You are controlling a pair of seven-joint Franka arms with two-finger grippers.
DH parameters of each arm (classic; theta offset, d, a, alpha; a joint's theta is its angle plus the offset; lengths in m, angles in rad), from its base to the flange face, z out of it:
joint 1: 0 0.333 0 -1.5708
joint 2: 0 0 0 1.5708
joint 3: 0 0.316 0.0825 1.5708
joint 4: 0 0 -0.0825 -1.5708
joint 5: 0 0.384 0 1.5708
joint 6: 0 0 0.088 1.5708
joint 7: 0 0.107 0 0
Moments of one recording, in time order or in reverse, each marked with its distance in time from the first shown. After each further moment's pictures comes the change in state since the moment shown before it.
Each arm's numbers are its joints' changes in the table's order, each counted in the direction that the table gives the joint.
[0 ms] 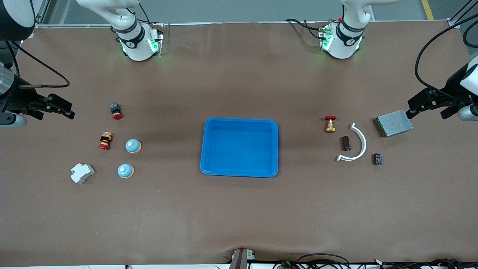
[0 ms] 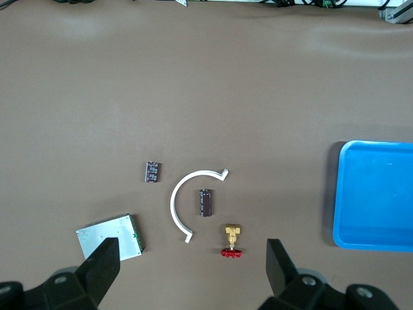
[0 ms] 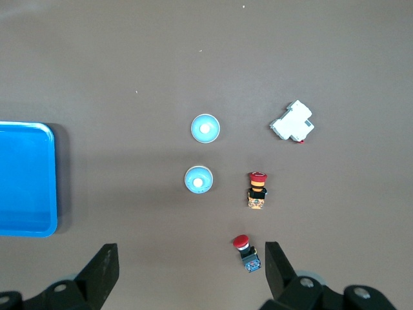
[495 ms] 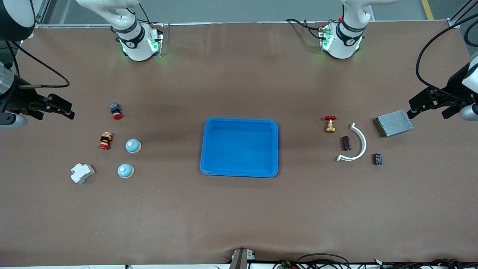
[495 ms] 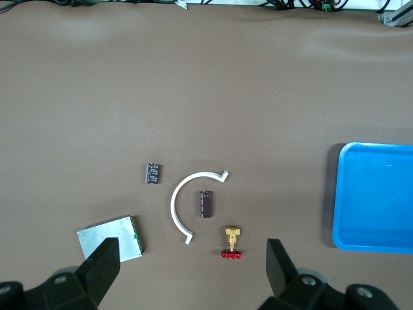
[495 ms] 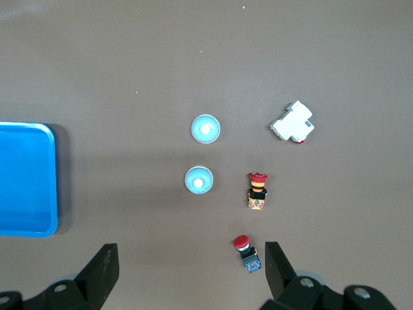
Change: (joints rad) left arm 0.001 0.000 0.000 0.006 0.000 0.000 0.000; right arm 0.000 0.000 0.000 -0.001 0.001 0.002 0.000
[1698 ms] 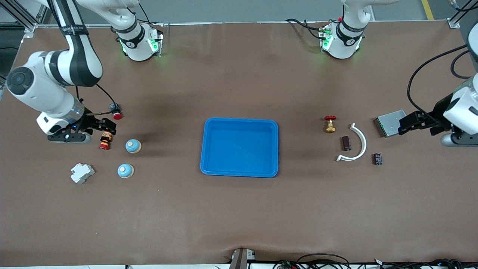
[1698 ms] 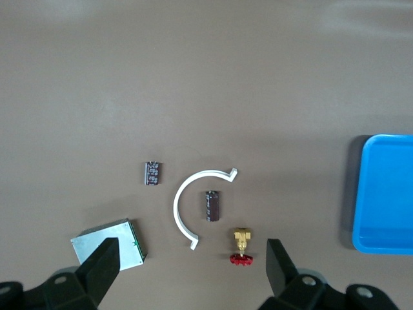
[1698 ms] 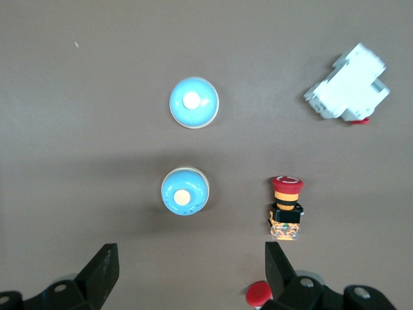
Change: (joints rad) left arm 0.010 0.132 0.008 -0.005 0.009 0.050 0.039; right arm 0.000 0.019 -0.001 -0.622 0.004 0.648 0.001
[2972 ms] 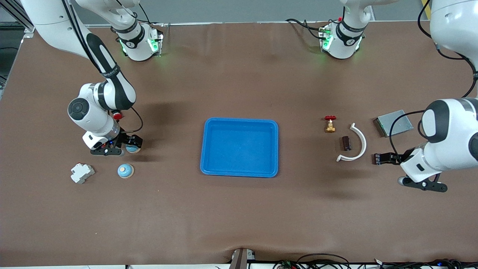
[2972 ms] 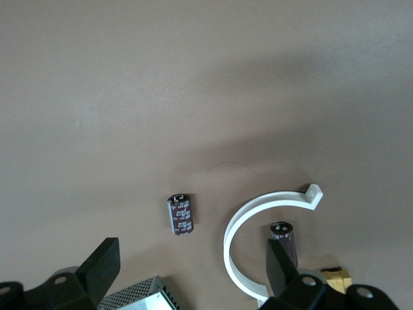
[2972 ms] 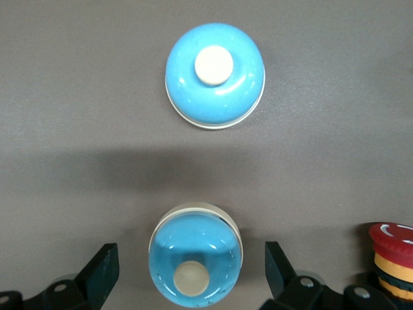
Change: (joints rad) left arm 0.053 0.346 0.001 -0.004 0.092 0.197 0.204; right arm 0.048 0.311 0.007 -0.061 0.001 0.404 0.045
